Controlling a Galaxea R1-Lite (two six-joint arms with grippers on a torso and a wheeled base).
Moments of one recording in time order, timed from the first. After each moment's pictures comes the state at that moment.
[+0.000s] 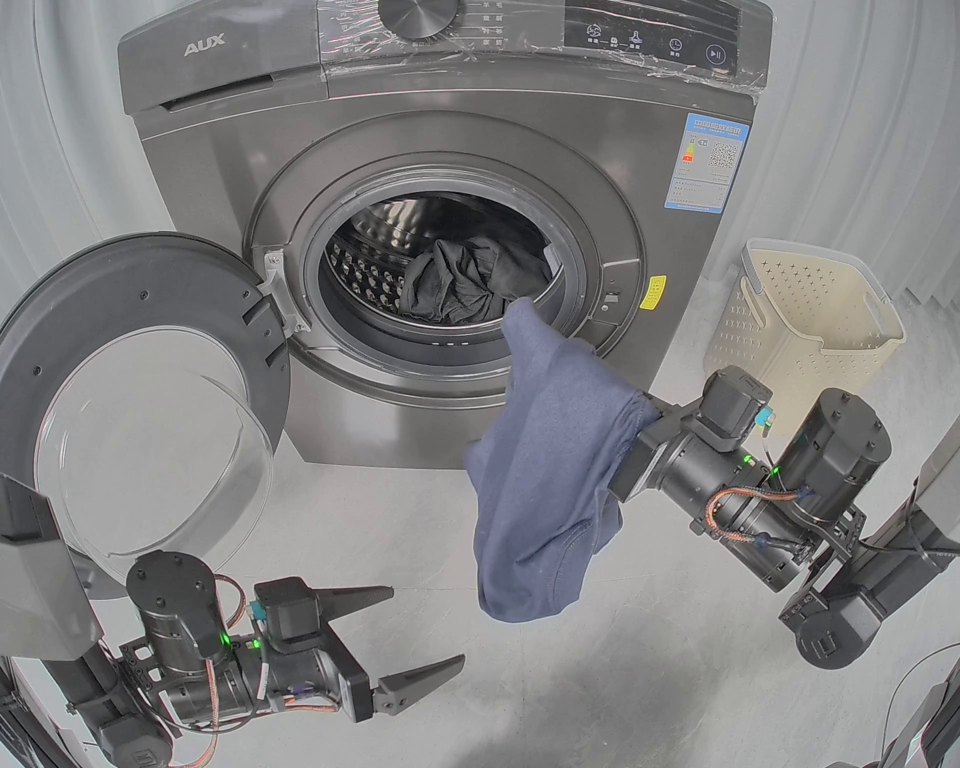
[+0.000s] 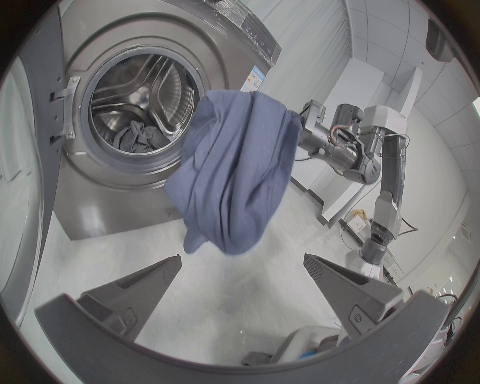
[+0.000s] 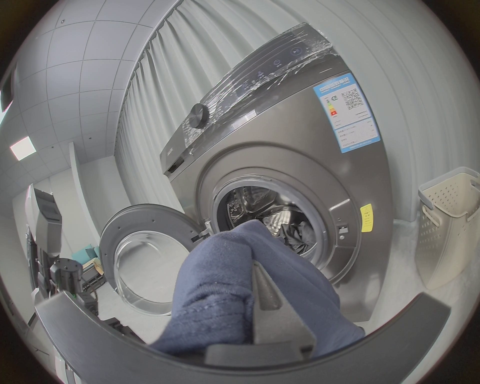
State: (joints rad) left arm -0.62 1.86 -0.07 -1.54 -0.31 -0.09; right arm 0.68 1.88 -0.59 -1.55 0.00 0.15
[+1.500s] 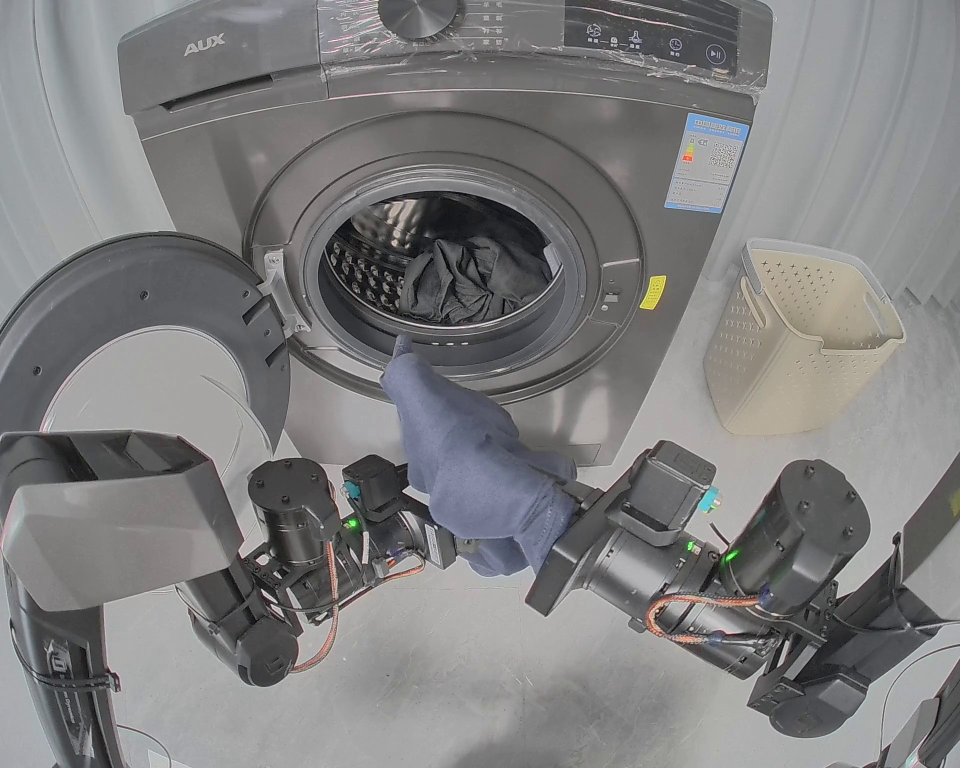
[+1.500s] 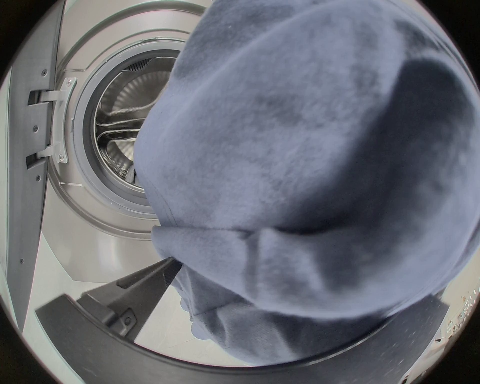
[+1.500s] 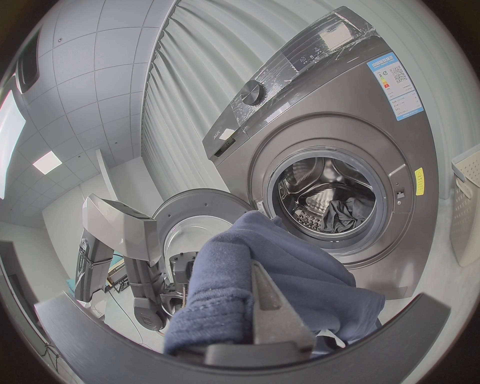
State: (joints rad) left arm -0.54 2.20 -0.63 -1.54 -0.19 -0.11; right arm 0.92 1.90 -0.57 -1.55 -0.03 0.18
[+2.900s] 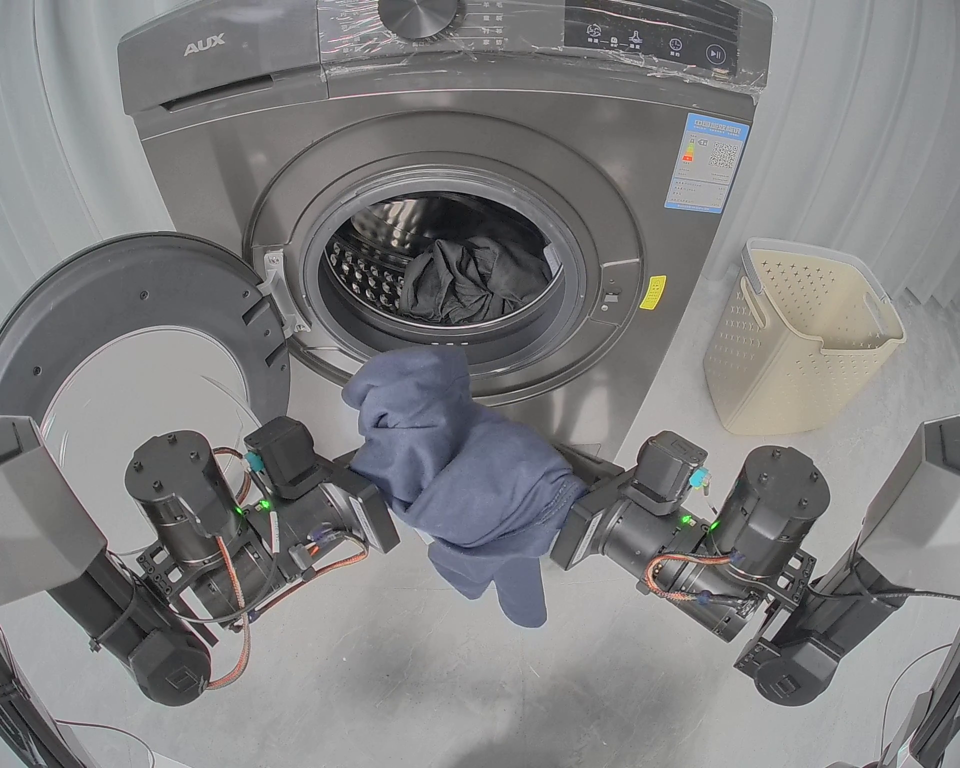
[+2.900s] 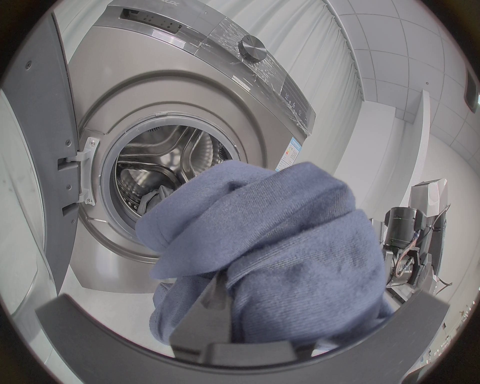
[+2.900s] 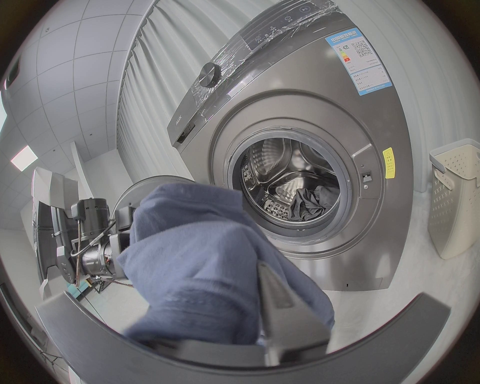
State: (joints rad) left arm -0.55 1.87 -0.44 -1.54 -0.16 -0.21; right arm 0.78 1.99 -0.58 -1.55 -0.04 0.20
